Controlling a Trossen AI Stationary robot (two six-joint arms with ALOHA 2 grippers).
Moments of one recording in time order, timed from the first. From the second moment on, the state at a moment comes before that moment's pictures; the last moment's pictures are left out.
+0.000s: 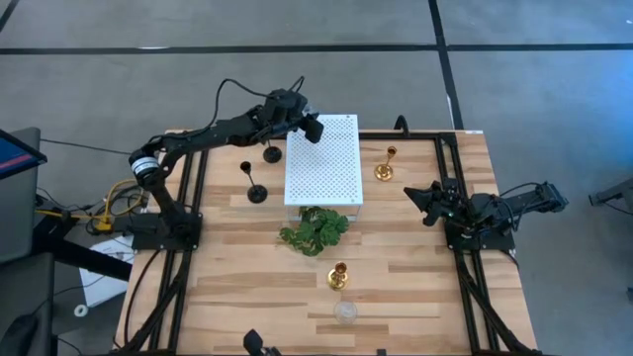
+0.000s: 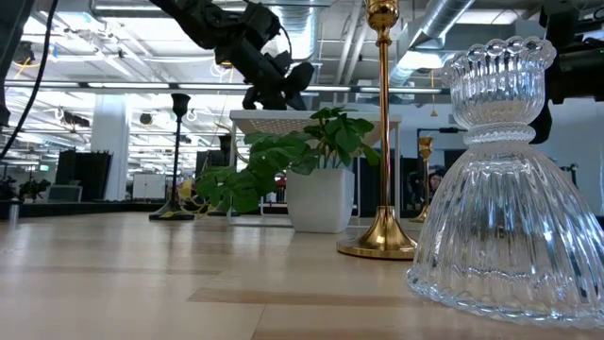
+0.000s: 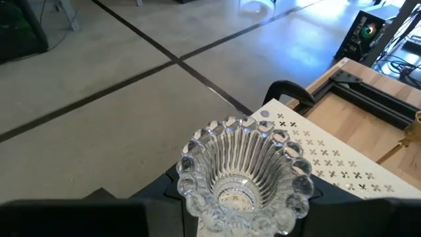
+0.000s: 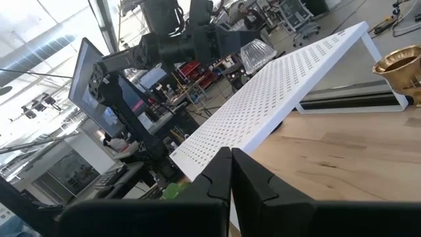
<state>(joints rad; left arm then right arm) 0.53 1.55 1.34 -0.04 -0.21 -0.11 0.30 0.01 0.02 0.09 0.76 0.62</state>
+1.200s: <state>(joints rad) 0.53 1.56 1.29 -0.02 -0.22 -0.17 0.30 0.01 0.02 0.08 0.76 0.62</state>
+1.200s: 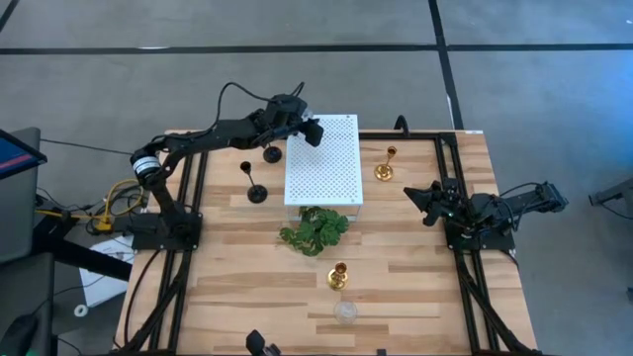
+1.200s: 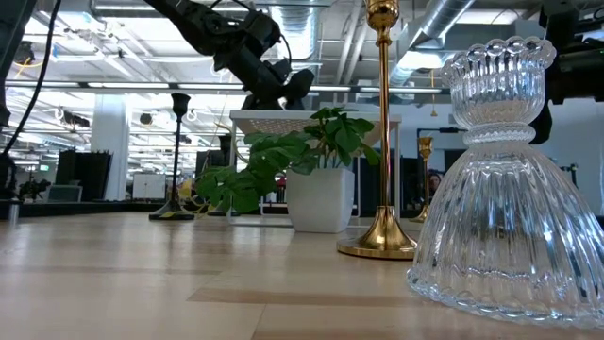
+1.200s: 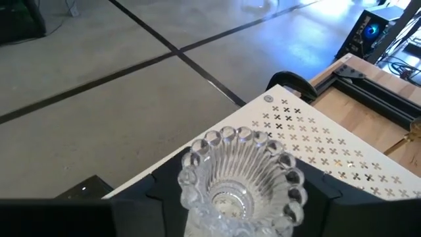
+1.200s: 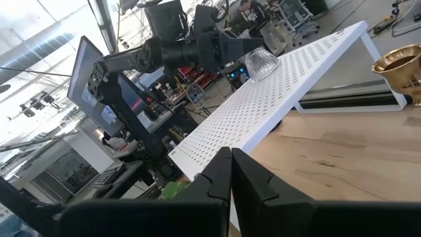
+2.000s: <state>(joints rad) 0.50 1.40 1.29 0.05 -0.03 -0.14 0.30 0.01 0.02 0.08 0.76 0.62</state>
